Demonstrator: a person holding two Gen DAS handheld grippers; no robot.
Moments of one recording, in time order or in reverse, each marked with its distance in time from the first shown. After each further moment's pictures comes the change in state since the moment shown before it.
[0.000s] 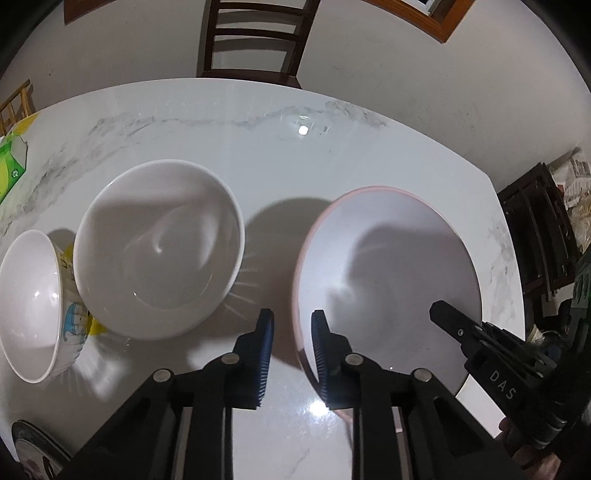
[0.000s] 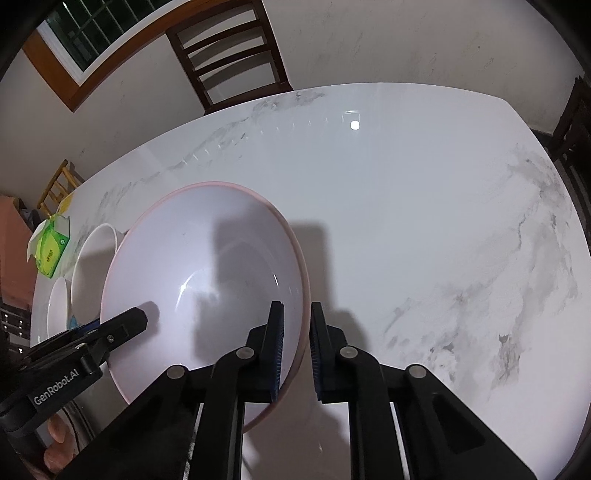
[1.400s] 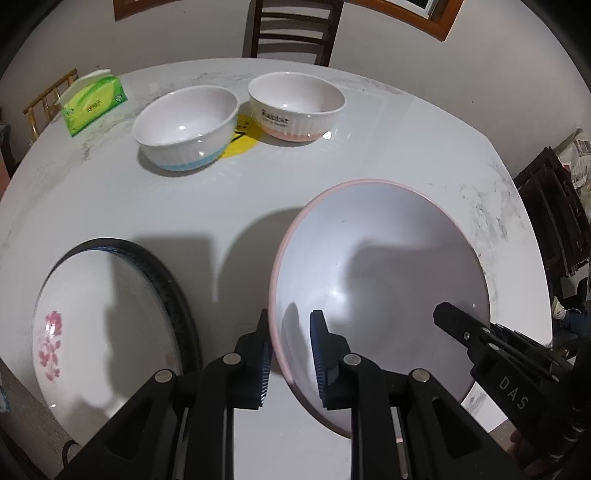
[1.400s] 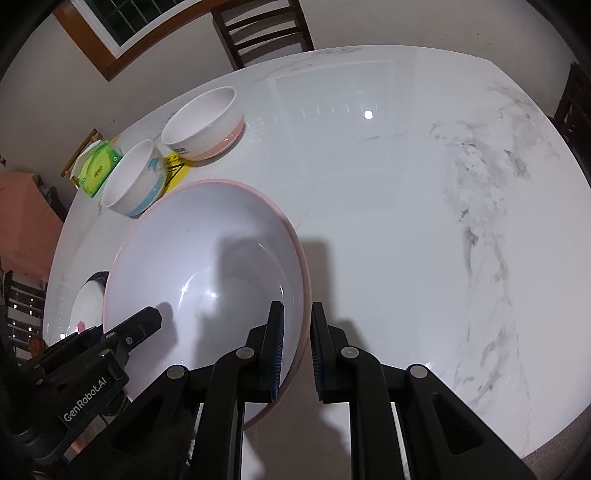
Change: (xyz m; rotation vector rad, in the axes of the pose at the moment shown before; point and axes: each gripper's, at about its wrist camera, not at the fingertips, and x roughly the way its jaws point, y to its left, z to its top) left arm -0.092 0.069 -0.189 -0.002 -0.066 0.107; right arm -0.066 0.079 -0.194 -0.014 0.007 0.051
